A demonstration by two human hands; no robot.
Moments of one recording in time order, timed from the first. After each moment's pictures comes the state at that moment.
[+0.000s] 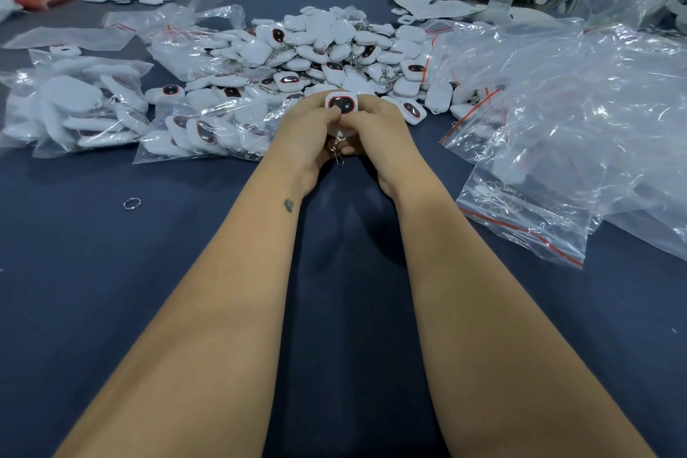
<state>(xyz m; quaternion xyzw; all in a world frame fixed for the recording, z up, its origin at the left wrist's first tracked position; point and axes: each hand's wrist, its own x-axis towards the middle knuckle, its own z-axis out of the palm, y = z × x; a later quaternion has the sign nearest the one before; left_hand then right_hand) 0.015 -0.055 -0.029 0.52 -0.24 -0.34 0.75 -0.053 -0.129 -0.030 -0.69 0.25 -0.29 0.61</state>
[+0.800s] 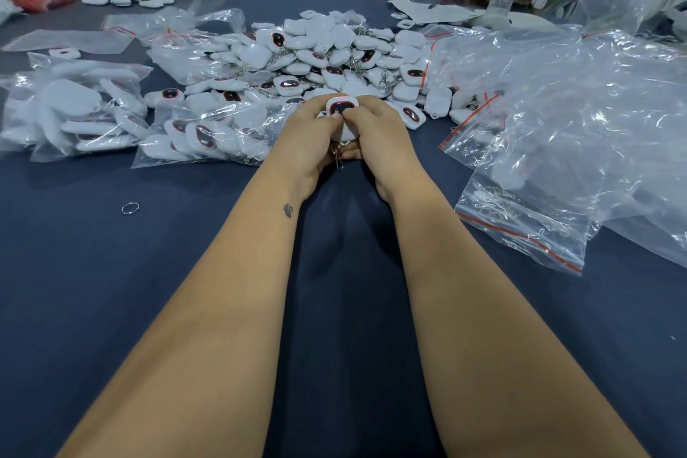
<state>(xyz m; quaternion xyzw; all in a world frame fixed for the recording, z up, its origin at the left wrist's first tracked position) 0.015 -0.057 -0.031 0.55 -0.24 -0.33 0.73 -0.052 -0.127 -0.032 -0.68 0.26 -0.32 0.61</state>
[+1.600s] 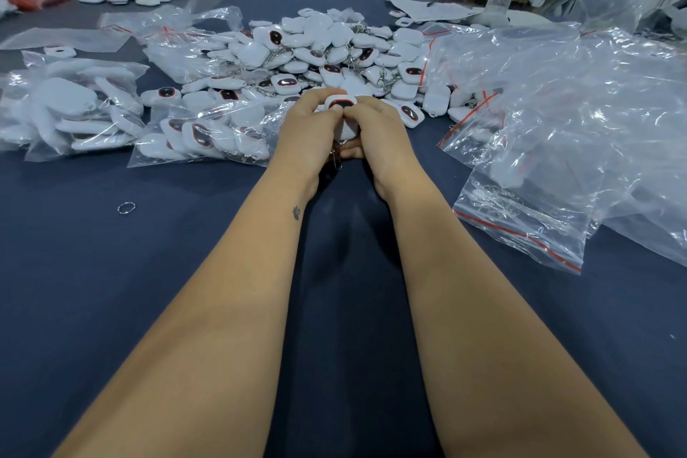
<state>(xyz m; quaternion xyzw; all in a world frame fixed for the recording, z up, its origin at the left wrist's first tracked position) 0.011 -0.060 -0.031 0.57 -0.23 -0.28 0.74 -0.055 -0.124 -0.026 -0.65 0.27 -0.31 0.64</state>
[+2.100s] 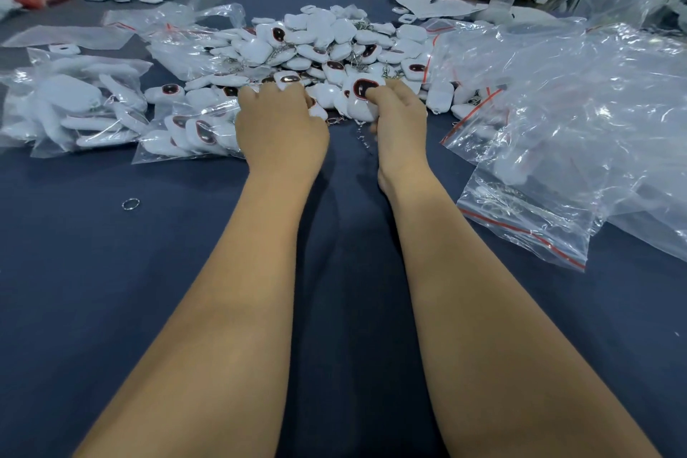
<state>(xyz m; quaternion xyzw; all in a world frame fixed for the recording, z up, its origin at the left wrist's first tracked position) 0.023 -0.037 -0.025 0.89 -0.31 0.13 0.30 -0.055 -0.125 -0.027 -0.55 0.28 -0.45 0.65</state>
